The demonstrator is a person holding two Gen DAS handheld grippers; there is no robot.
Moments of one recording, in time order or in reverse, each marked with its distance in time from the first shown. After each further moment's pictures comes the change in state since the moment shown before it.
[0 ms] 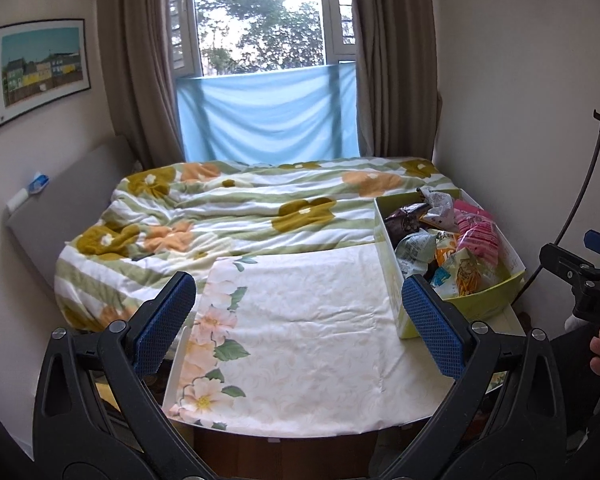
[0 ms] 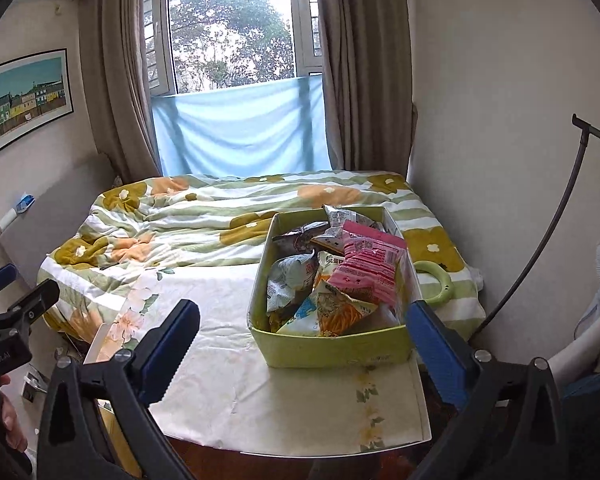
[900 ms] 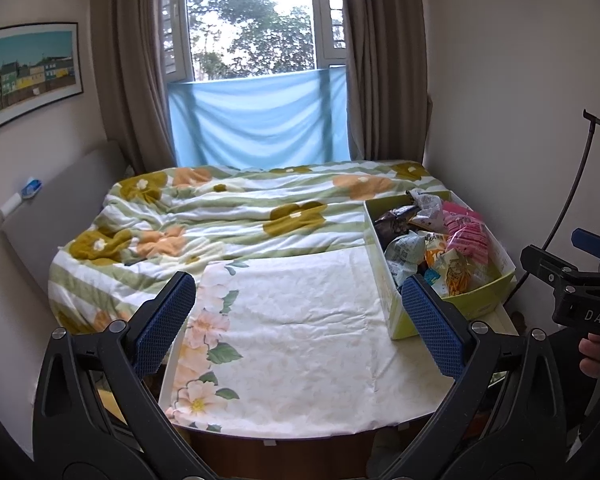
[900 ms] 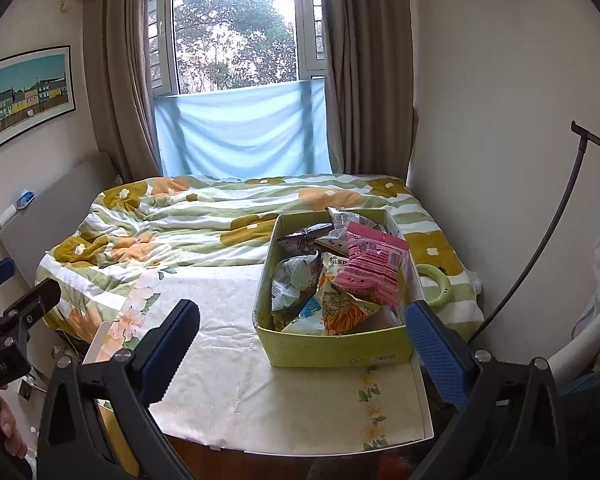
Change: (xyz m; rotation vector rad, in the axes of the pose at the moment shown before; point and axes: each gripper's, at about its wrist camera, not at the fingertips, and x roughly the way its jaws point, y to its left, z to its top) left arm -0.003 -0.004 0.000 0.006 -0.013 -0.037; right arm -0.008 0.012 -0.007 -0.018 -0.016 -0.009
